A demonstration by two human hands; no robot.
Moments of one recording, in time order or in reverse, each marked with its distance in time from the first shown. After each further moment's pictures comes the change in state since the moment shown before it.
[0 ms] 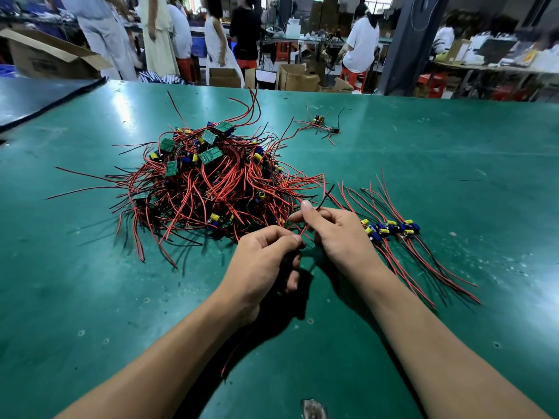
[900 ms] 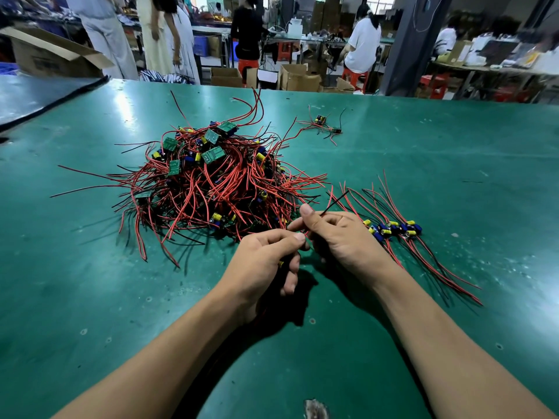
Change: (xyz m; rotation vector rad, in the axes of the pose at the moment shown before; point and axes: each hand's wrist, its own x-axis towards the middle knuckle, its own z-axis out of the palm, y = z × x) left_hand 0.000 0.007 -0.005 0.001 -0.065 -0.048; right_hand 0.002 -0.002 -0.010 0.111 -0.211 0.075
